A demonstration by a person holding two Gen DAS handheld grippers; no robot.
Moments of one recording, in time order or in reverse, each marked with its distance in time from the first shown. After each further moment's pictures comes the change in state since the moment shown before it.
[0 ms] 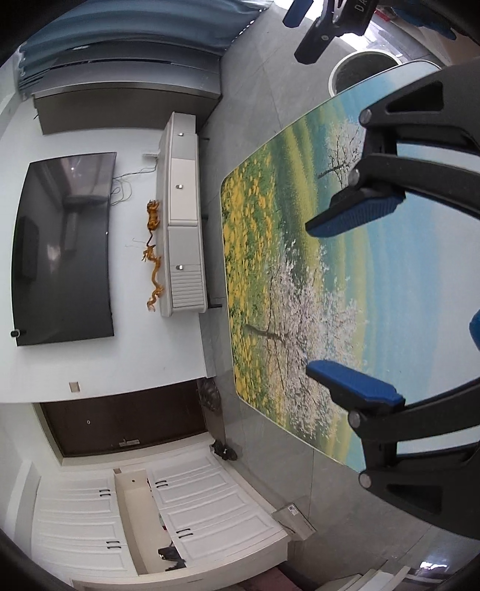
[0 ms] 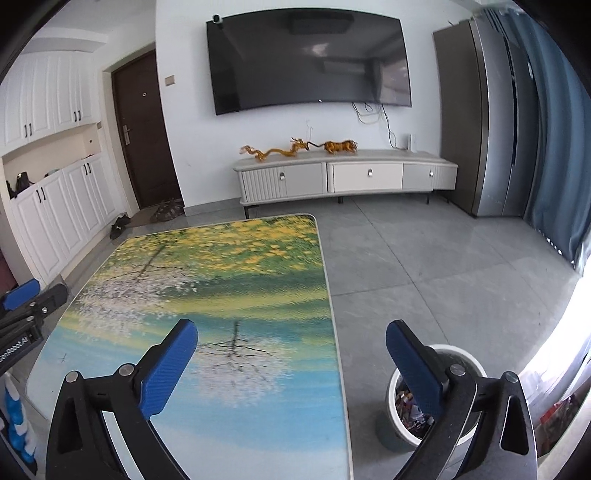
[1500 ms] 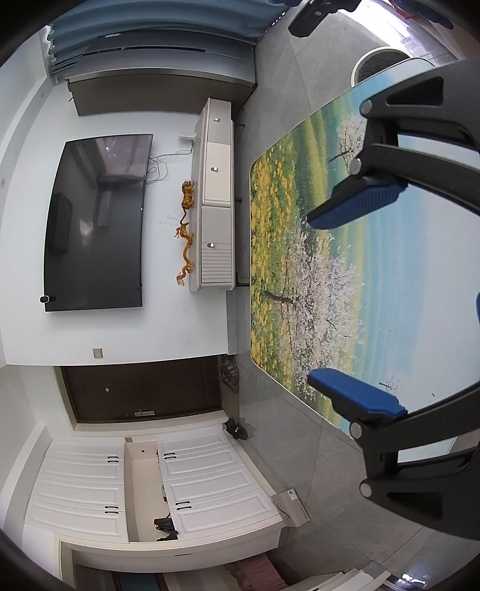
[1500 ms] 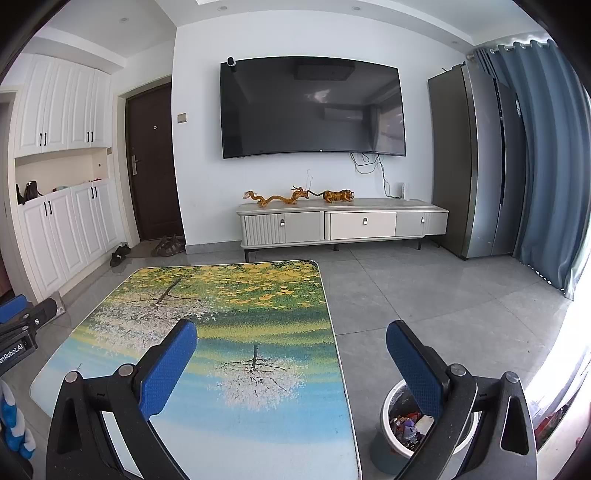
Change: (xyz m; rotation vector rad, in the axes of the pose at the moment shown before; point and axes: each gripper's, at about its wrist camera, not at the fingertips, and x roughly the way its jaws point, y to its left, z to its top) left arm -0.058 0.038 -0.028 -0.082 -0.120 0.054; right arm -0.066 0.025 -0.018 -0.034 -0.187 -0.031
